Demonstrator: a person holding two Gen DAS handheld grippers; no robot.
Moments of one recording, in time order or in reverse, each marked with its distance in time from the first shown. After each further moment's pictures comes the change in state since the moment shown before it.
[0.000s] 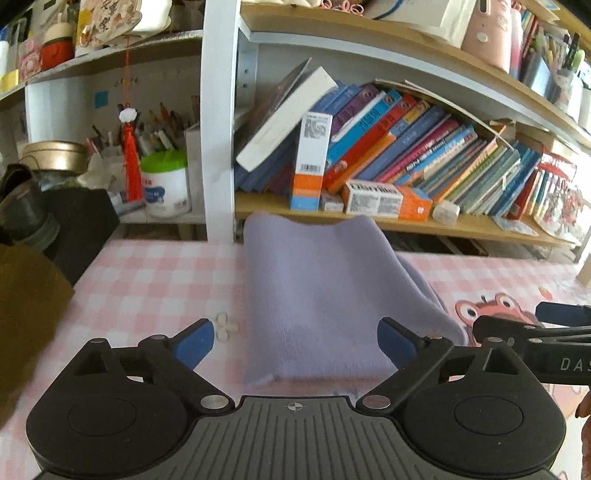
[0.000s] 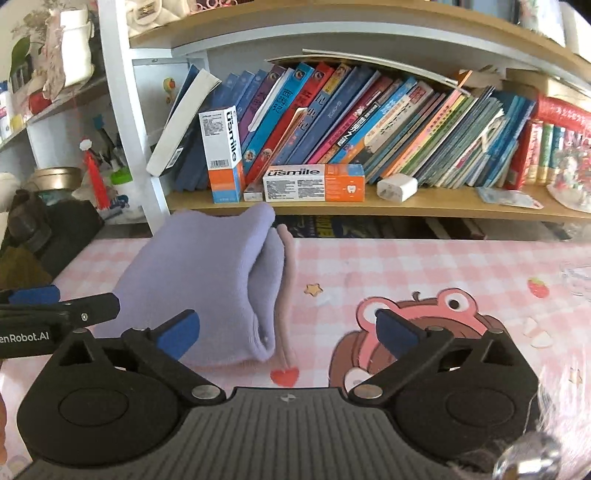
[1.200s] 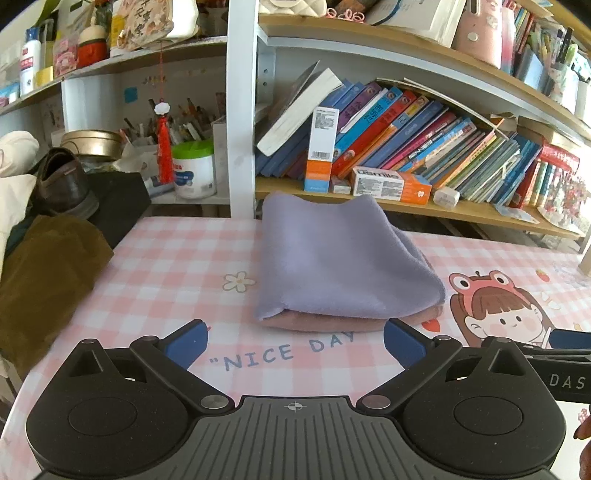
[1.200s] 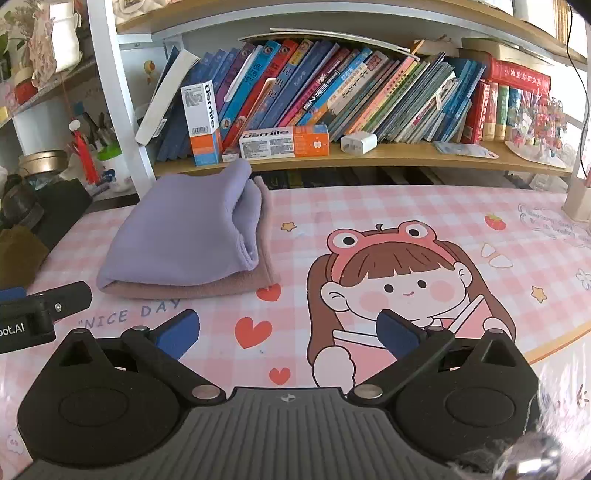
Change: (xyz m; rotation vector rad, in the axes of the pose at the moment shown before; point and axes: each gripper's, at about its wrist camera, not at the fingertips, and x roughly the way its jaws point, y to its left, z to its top) left arm -0.050 -0.012 -0.034 -0.010 0.003 0.073; right arm -0.044 0.002 -0.042 0.060 0.074 -0.068
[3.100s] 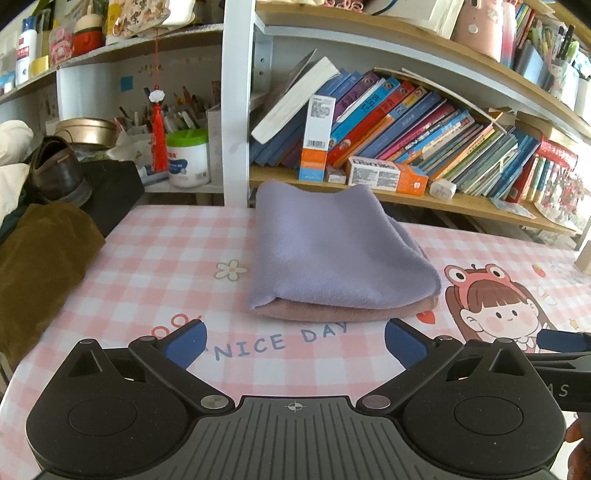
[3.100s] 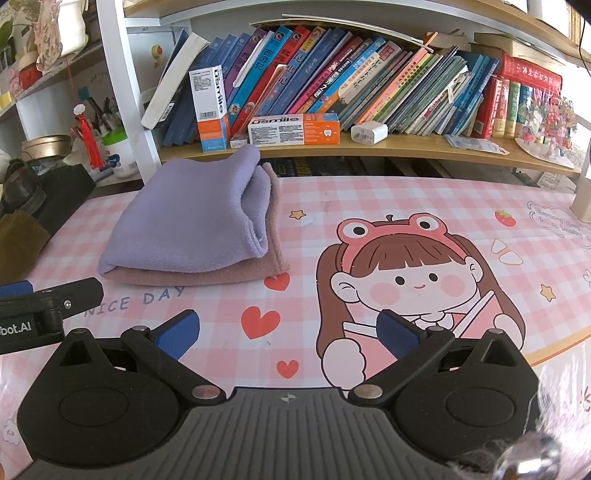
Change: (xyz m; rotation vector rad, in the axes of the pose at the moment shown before) left arm 0.005 0.000 -0.006 -0.003 0.020 -0.022; right arm 0.008 0.006 -0.001 -0.022 0.038 0.007
